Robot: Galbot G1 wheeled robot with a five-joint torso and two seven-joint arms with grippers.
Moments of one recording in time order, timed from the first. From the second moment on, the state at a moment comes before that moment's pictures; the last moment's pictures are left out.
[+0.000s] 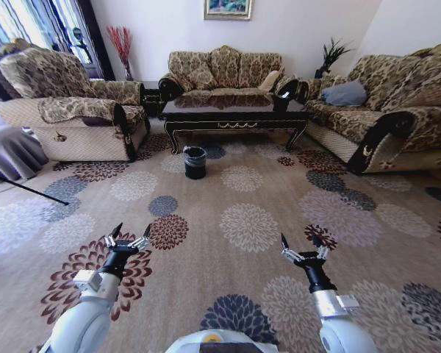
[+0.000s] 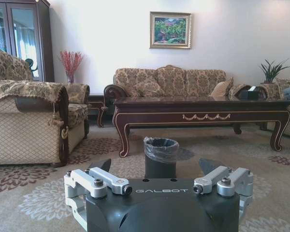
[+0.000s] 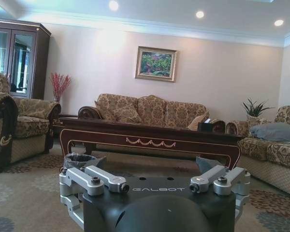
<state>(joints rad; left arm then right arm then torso) 1.74 -1.04 -0.67 -2.30 -0.50 0.04 -0.19 -1.78 1.24 0.69 2.13 0.25 0.29 0.03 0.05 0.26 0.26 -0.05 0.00</state>
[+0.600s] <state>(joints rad) 1.74 -1.04 -0.67 -2.30 -0.50 0.04 -0.19 -1.78 1.24 0.69 2.13 0.25 0.29 0.03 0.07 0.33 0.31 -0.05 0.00</state>
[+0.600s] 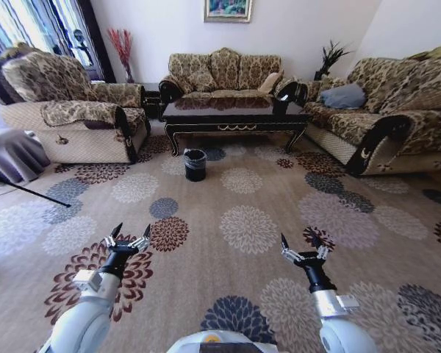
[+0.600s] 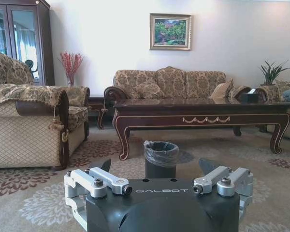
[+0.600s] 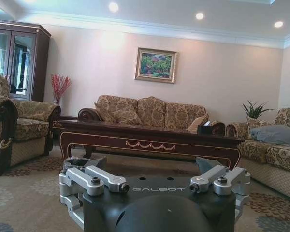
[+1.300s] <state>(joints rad) 1.74 -1.04 -0.67 -2.30 -0.50 0.04 -0.19 -1.78 1.24 0.69 2.13 0.25 0.29 0.03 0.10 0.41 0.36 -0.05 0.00</state>
